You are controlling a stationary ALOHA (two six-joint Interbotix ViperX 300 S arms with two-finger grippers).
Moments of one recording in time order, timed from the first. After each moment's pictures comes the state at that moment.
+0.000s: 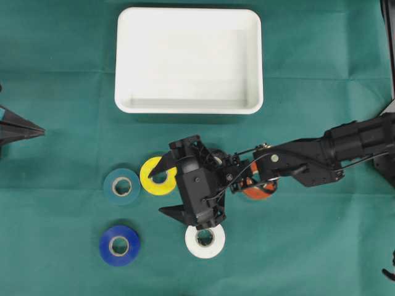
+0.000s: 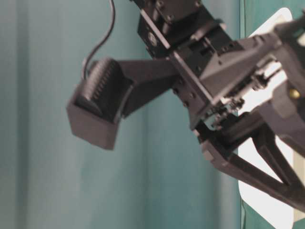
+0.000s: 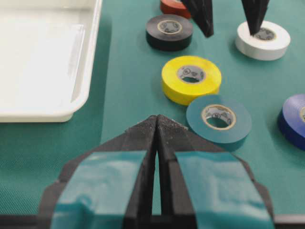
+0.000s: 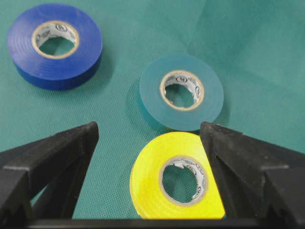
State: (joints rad) left arm -0.04 -1.39 1.54 -0.02 0.01 0.00; right arm 0.17 0.27 0.44 -0.18 -0.17 0.12
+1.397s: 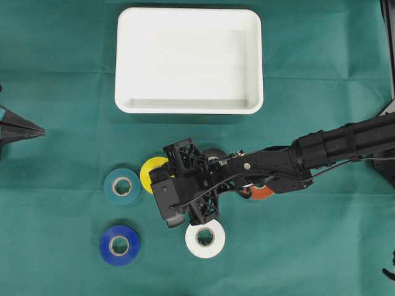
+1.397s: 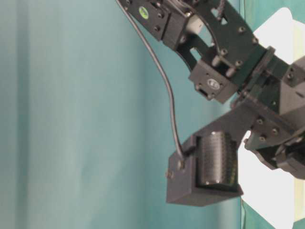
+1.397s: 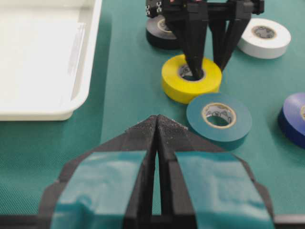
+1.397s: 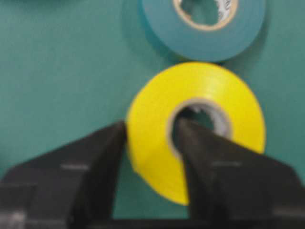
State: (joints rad) left arm -0.04 -1.39 1.55 -0.02 0.01 0.00; right arm 0.18 0.40 0.31 -0.22 0.13 0.12
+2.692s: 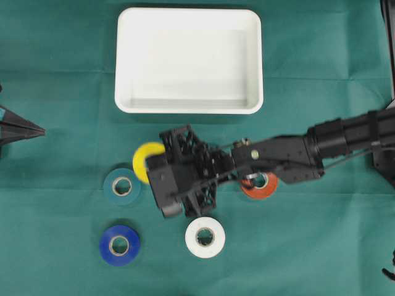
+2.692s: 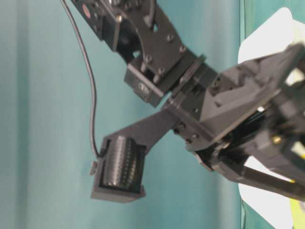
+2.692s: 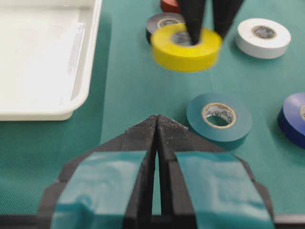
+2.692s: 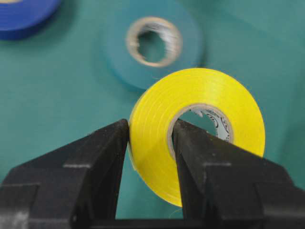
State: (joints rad) left arm -0.04 -1.39 1.55 -0.02 0.01 0.00; right arm 0.13 0.29 0.28 -0.22 0.21 0.12
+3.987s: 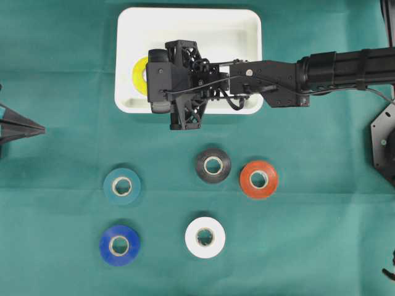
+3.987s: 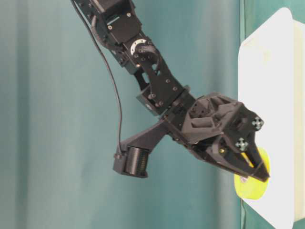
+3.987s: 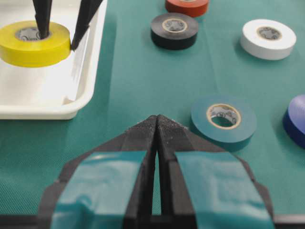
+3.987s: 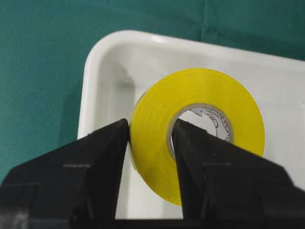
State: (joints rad) left arm -0.03 -1.39 1.55 -0.02 0.01 0.00; right arm -0.16 0.32 0.28 -0.30 0.12 0.12
